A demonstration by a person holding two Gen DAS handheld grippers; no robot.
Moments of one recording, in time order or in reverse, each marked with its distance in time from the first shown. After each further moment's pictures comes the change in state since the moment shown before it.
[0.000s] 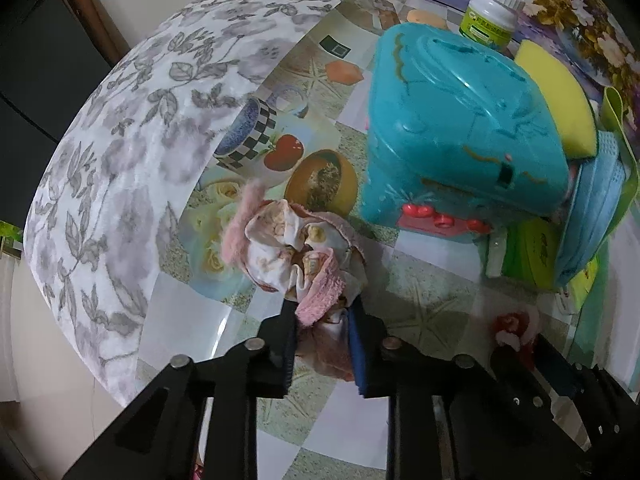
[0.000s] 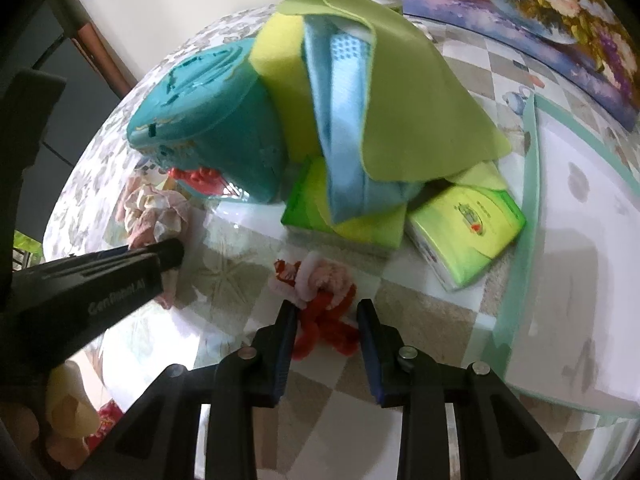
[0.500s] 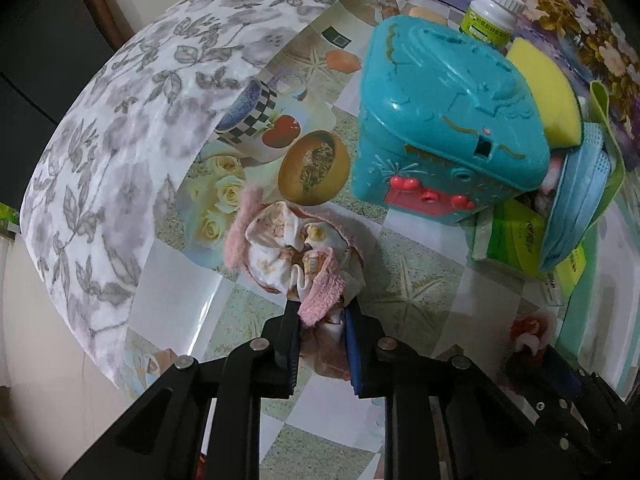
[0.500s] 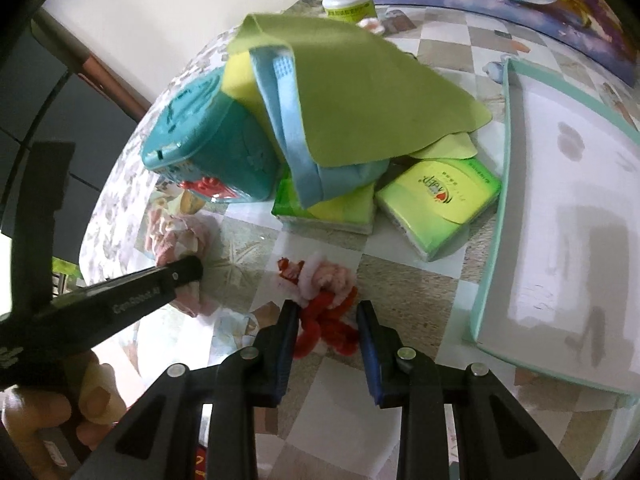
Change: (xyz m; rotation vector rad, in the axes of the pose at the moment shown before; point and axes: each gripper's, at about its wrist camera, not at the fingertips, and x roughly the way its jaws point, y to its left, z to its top) left arm -0.016 0.003 -0.041 -0.047 0.021 -0.033; right arm -0.026 -0.049 -0.013 0.095 0.001 0.143
